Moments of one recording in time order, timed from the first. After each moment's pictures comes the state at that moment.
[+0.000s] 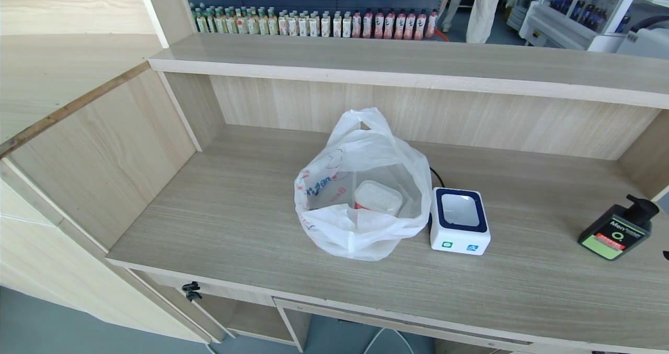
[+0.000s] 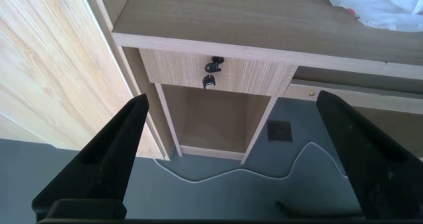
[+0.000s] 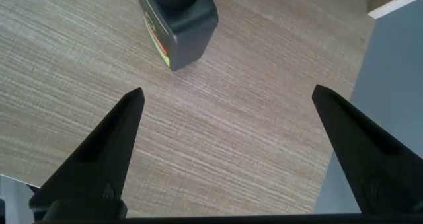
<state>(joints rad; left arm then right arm) -0.08 0.09 0.00 0.00 0.00 -0.01 -0.92 1.68 -0.88 -0.03 0.81 -0.99</state>
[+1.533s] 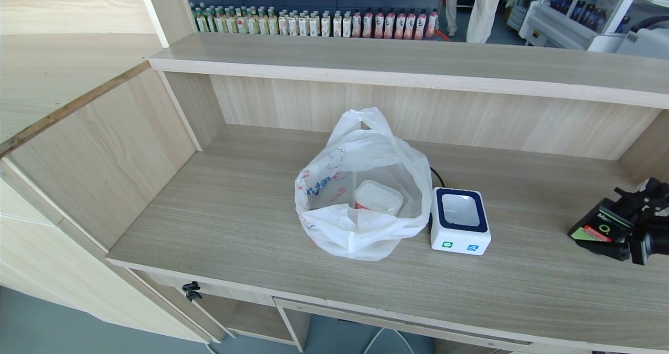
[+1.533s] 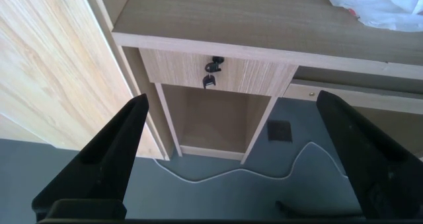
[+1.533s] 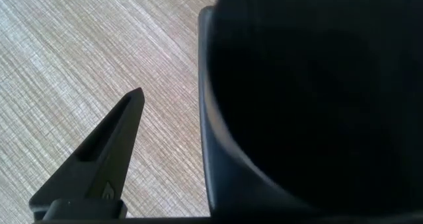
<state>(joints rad) -0.08 0.09 0.00 0.00 0.00 -0.01 -0.65 2.02 -1.09 -0.03 0.96 -1.07</state>
